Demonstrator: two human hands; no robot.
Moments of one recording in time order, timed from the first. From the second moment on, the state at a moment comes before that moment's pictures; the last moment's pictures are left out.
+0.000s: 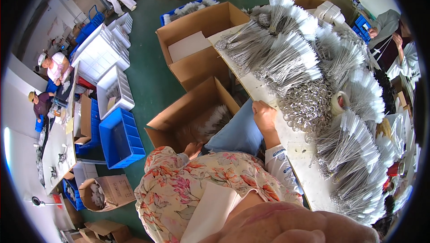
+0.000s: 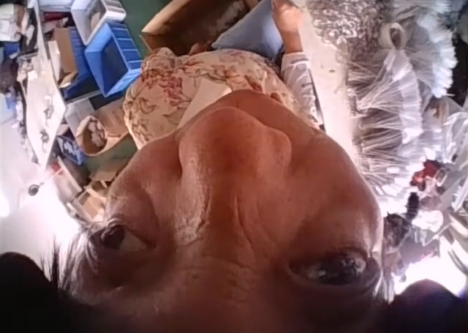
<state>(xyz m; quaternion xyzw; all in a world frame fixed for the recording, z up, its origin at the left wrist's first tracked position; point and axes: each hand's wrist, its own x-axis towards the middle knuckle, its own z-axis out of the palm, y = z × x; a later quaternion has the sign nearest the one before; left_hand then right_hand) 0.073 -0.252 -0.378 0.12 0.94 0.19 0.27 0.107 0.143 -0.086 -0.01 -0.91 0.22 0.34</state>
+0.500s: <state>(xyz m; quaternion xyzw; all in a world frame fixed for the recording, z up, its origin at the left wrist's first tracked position) 0.038 -0.177 -0.358 0.22 0.91 0.12 0.32 0.111 0.142 -0.075 -0.03 -0.91 0.24 0.35</state>
